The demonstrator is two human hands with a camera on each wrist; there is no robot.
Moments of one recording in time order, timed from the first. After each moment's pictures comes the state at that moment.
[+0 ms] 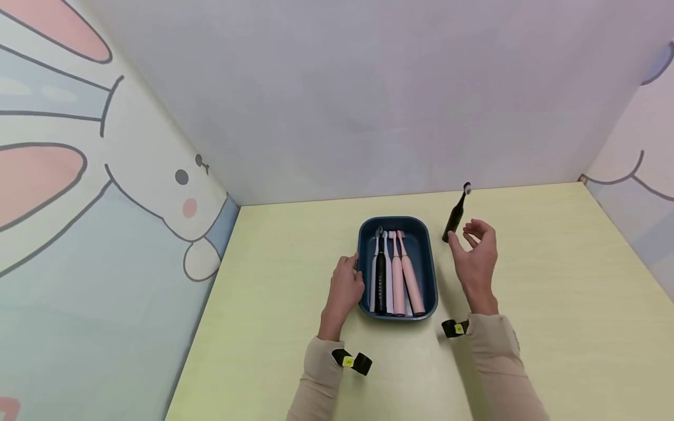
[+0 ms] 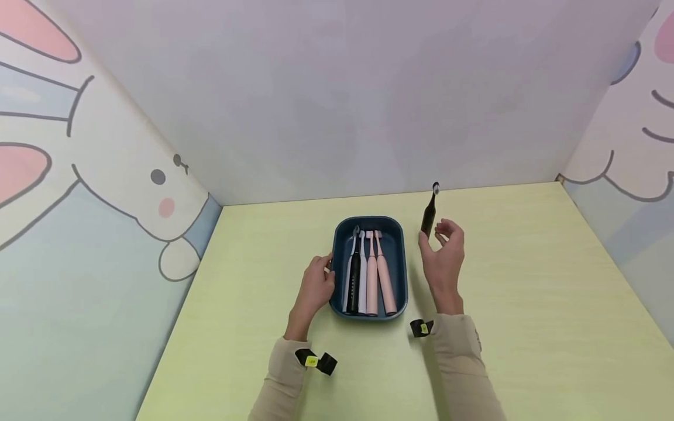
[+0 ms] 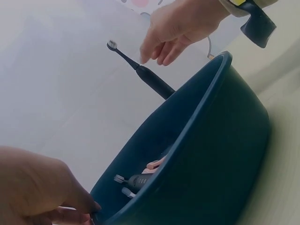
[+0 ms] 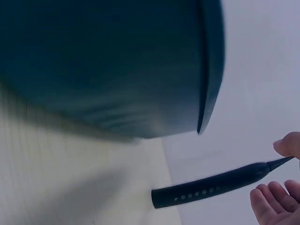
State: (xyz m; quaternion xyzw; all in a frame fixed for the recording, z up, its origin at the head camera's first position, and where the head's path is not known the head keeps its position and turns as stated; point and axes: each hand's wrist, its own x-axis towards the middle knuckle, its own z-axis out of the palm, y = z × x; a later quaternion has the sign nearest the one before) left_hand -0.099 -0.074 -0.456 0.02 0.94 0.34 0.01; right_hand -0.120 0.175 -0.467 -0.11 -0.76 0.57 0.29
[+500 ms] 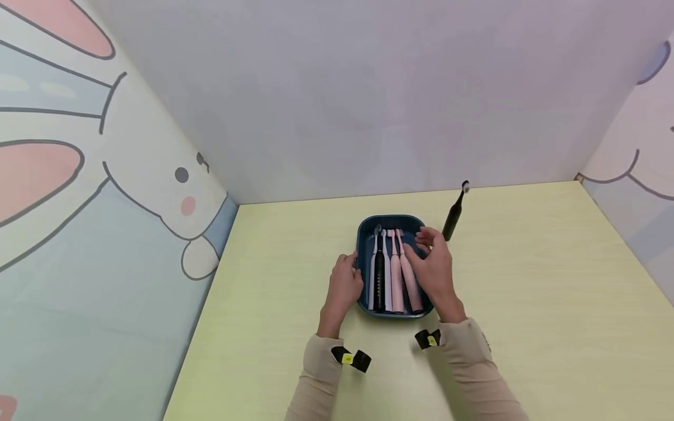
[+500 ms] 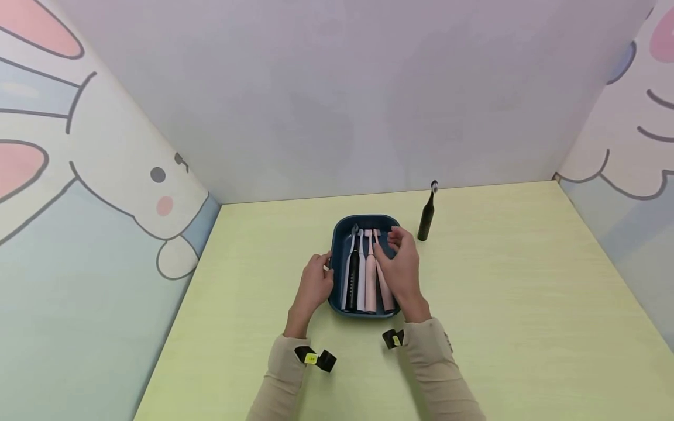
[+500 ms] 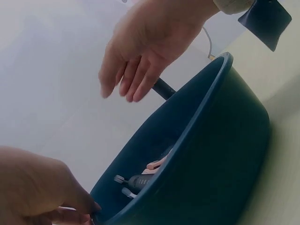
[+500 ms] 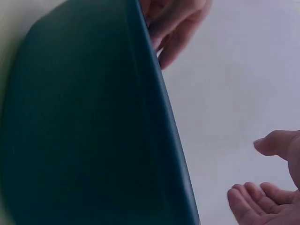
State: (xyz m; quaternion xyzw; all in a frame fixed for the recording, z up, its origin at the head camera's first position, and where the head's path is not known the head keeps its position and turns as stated) left_hand -0.100 -0.075 -0.455 0.04 0.94 0.34 0.01; right_hand -0.104 0.113 -0.455 -0.03 -0.81 0.56 0.18
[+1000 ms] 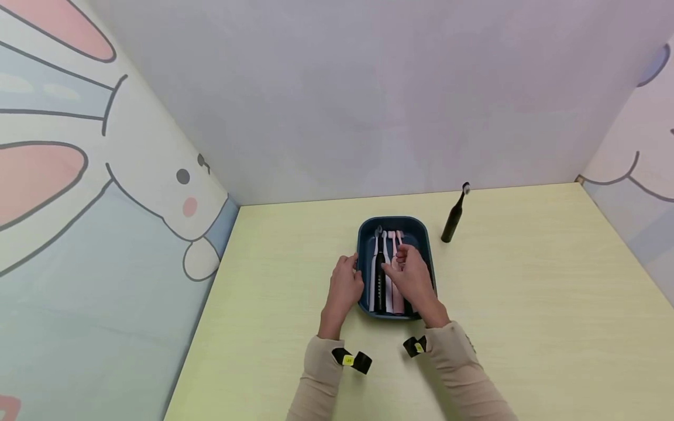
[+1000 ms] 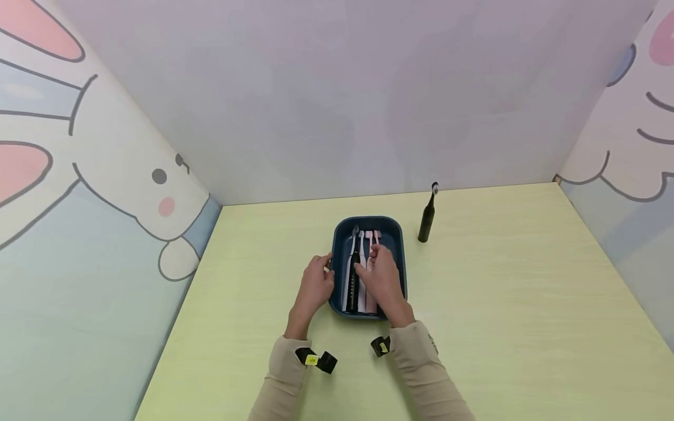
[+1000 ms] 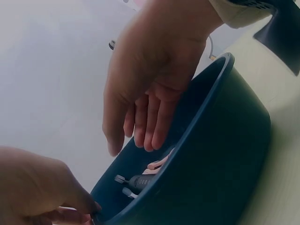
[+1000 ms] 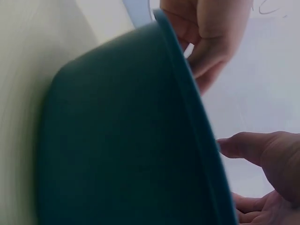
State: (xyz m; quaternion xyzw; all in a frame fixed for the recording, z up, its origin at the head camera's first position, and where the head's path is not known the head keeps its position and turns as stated) left_hand -0.100 -0.076 -0.453 0.03 0.94 0.34 0.02; right_hand -0.103 0.082 -0.463 -0.05 -0.87 0.49 -0.02
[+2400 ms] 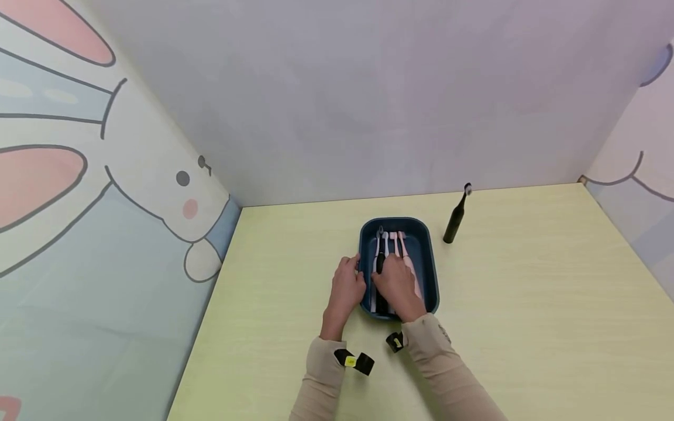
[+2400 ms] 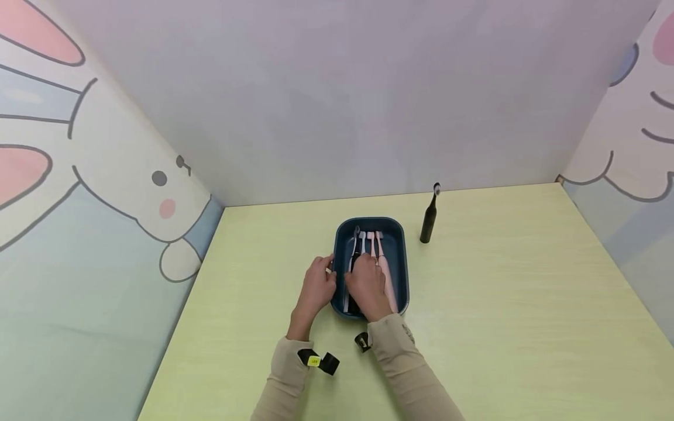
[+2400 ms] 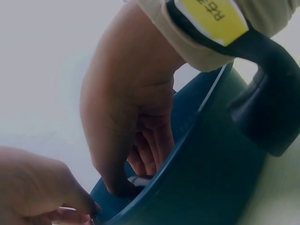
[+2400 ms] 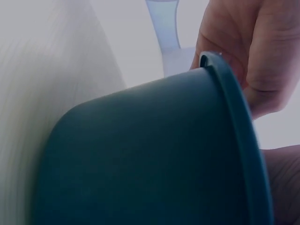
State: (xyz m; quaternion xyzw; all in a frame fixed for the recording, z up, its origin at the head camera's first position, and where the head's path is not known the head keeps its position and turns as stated) left_hand -0.103 -0.076 -0.458 0.02 0.94 0.34 0.03; right_hand -0.116 0.044 -0.463 -0.08 -0.93 0.34 -0.11
